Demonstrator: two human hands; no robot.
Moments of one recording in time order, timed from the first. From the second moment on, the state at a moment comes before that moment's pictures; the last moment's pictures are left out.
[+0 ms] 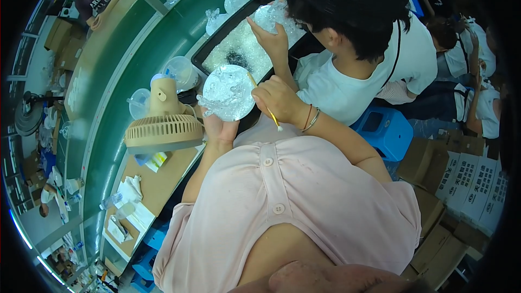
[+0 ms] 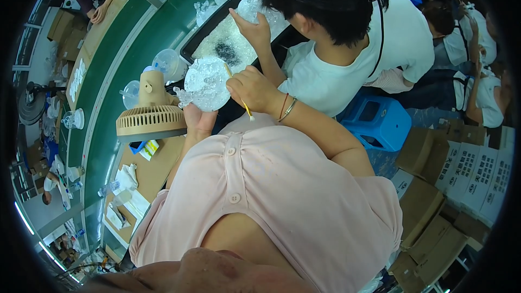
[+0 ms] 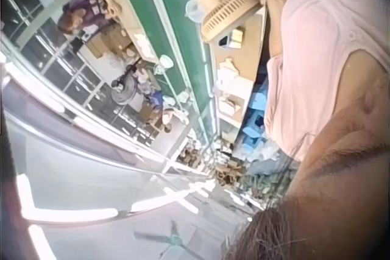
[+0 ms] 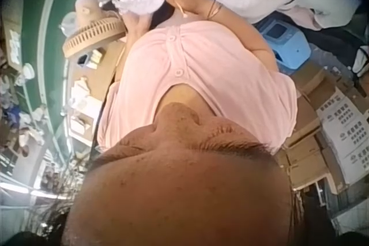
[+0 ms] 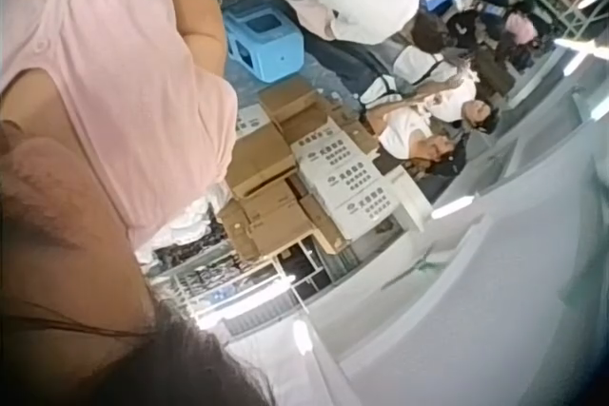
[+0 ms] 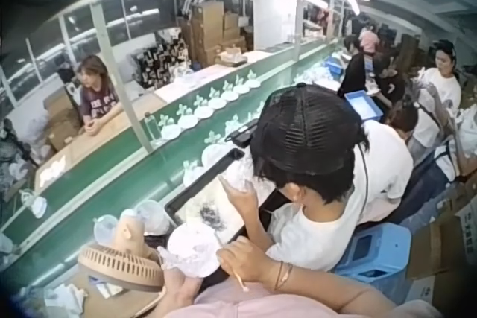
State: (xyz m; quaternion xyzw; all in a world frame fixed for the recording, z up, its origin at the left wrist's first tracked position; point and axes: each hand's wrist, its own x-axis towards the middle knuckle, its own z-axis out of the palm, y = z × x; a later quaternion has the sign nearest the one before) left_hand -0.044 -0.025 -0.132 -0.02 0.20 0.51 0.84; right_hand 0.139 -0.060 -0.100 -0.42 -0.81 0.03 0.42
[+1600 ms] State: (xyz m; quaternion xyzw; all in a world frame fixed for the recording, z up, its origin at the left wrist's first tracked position) left_hand -0.056 -0.044 -0.092 0.06 0.22 0.54 0.81; right_hand 0.126 -0.084 -0.081 -0.49 -0.51 0.54 0.46
